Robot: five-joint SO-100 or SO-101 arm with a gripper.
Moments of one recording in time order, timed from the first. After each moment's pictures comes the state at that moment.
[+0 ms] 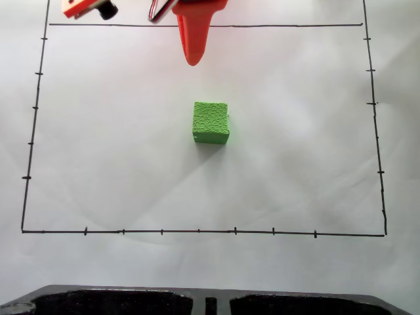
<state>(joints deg) -0.9 186.5 170.8 62.7 -3.8</state>
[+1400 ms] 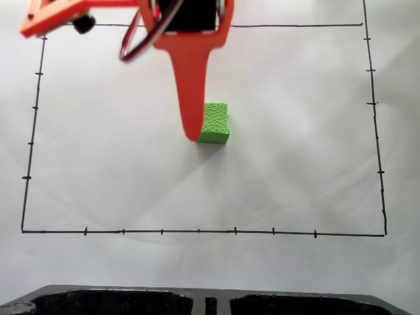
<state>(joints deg) -1.1 129.5 126.2 65.1 10.9</state>
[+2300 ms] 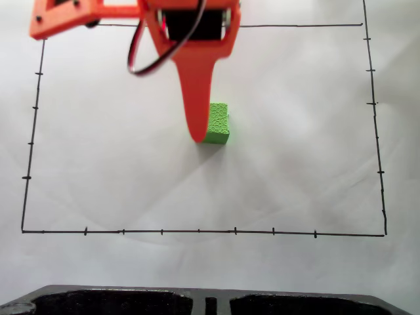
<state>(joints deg) -2.8 128.1 117.6 78.4 10.6</state>
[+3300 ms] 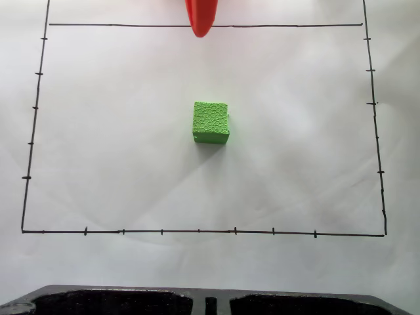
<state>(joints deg) -4.5 180.3 156.0 72.4 -2.9</state>
